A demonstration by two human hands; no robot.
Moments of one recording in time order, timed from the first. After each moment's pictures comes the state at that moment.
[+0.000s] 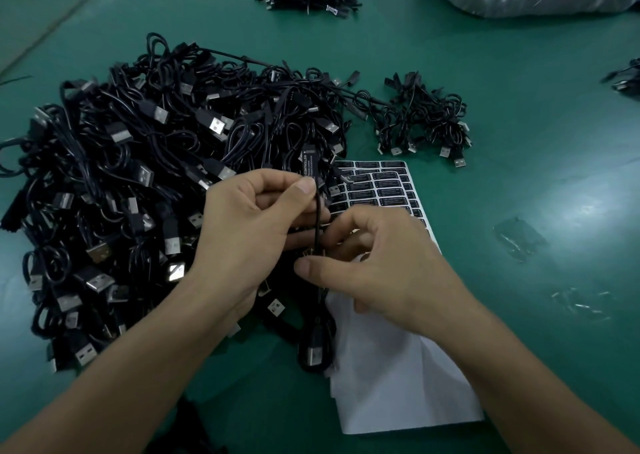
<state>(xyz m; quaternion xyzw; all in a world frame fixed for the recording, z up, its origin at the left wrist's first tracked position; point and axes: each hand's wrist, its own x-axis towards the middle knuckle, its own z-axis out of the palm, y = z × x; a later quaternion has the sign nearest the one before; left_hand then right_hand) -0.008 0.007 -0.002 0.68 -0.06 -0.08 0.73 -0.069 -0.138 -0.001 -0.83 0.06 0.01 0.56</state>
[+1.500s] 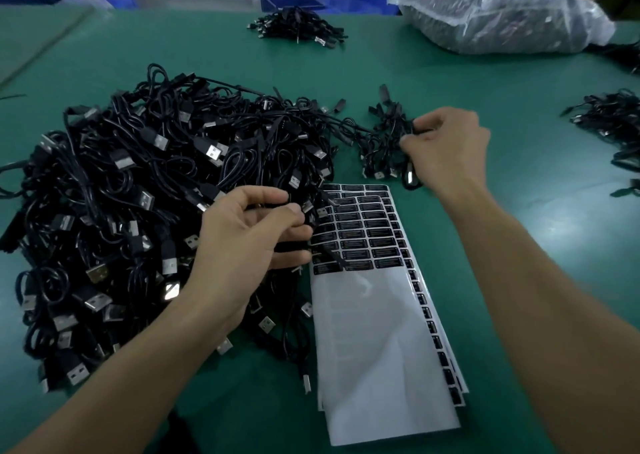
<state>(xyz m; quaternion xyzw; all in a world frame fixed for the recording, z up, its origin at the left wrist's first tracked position) 0.001 0.010 -0.005 0.62 -0.03 -0.12 0.77 0.027 -0.231 0.029 -0.85 0.25 -0.26 0.39</state>
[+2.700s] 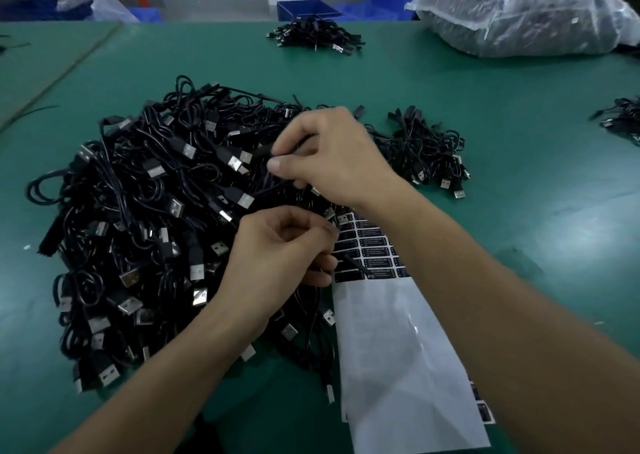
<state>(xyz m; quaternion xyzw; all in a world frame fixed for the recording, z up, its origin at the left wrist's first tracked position) -0.007 0.008 0.004 0.69 -0.07 -0.13 0.71 0.045 -0.120 0.049 -0.87 -0.06 -0.08 0.48</state>
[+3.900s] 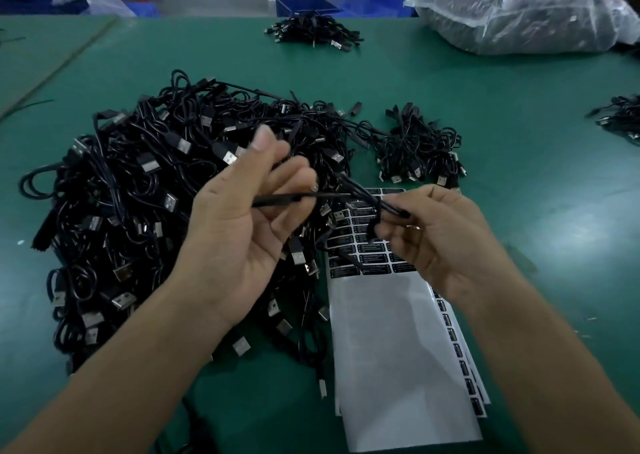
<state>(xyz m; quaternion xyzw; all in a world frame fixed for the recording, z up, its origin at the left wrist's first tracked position) -0.010 0.015 0.043 0.43 -0.03 -0.13 0.89 -0.043 -0.172 0.019 -0.54 0.22 -0.05 0.81</state>
